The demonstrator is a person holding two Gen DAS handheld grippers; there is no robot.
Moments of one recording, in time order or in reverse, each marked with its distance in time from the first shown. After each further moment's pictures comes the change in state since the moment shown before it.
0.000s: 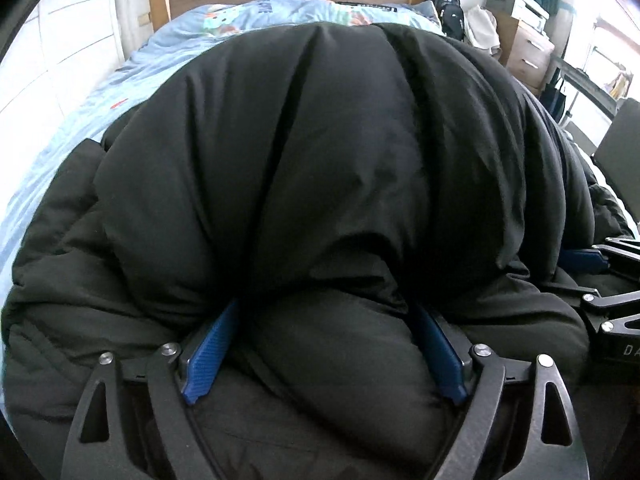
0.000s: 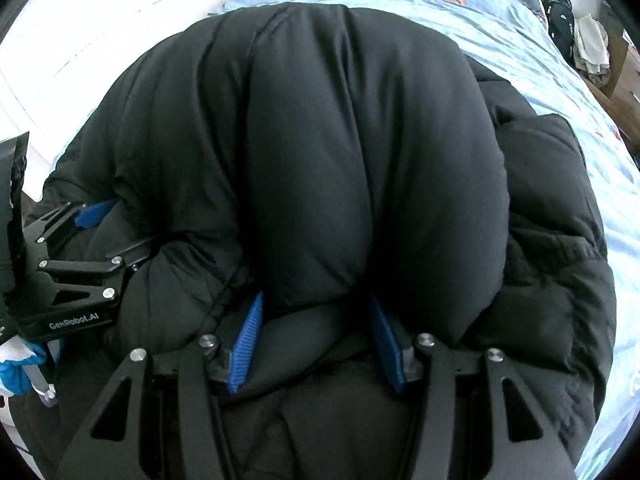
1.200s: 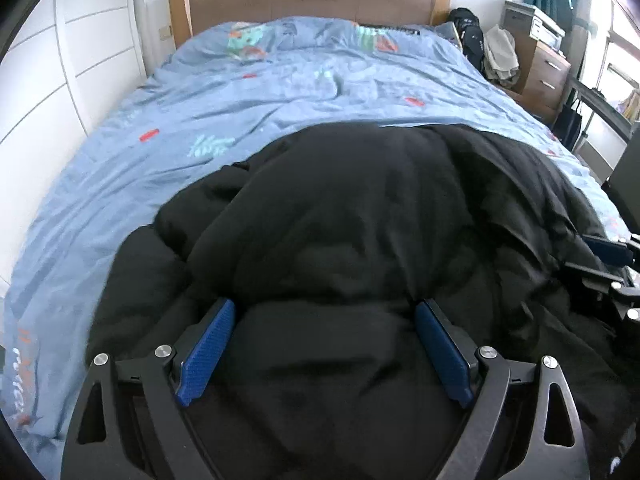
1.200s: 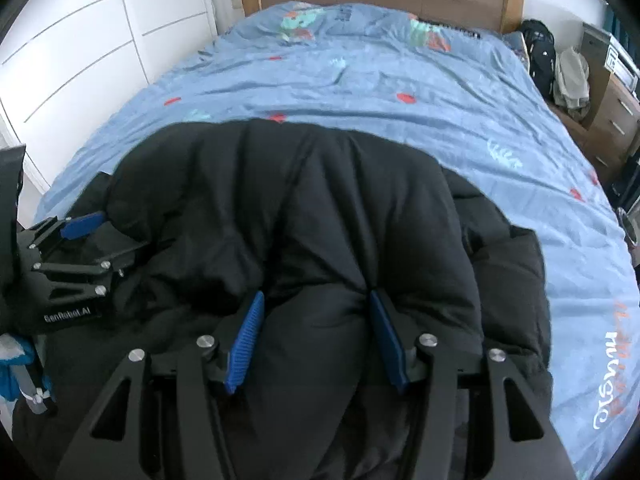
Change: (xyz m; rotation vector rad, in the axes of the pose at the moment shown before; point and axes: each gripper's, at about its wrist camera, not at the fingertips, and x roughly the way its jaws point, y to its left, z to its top) left arm -0.036 0.038 0.044 -0.022 -0.060 0.057; right arm -0.035 0.014 0.058 -0.011 -0.149 -0.082
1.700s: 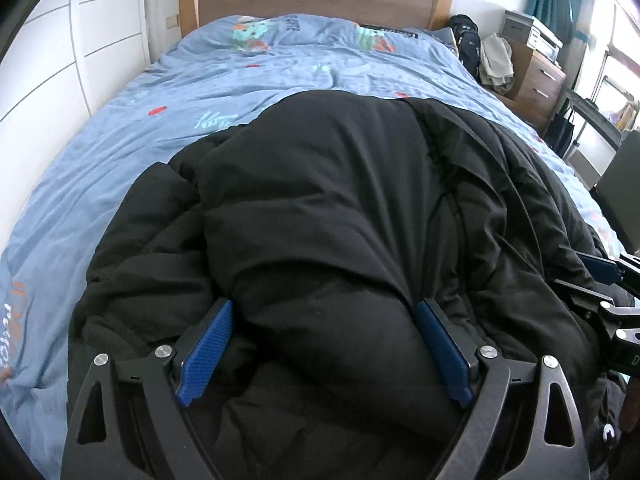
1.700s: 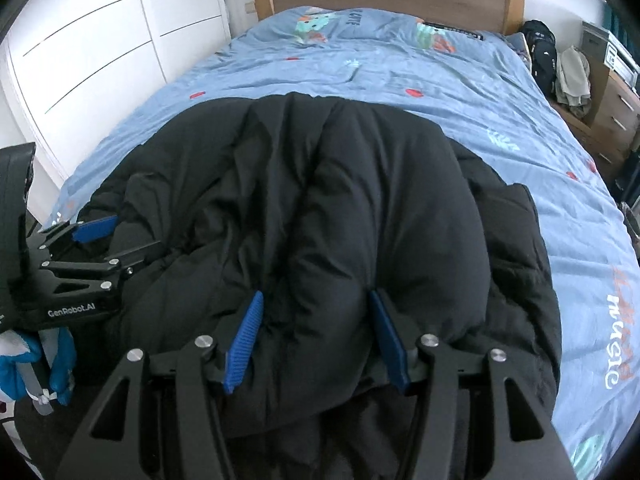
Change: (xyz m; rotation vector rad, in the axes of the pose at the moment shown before) left arm -0.022 -0.005 -0.038 -0.046 0.005 -0.039; right arm -0.030 0.015 -0.050 -0.004 -0.006 0.028
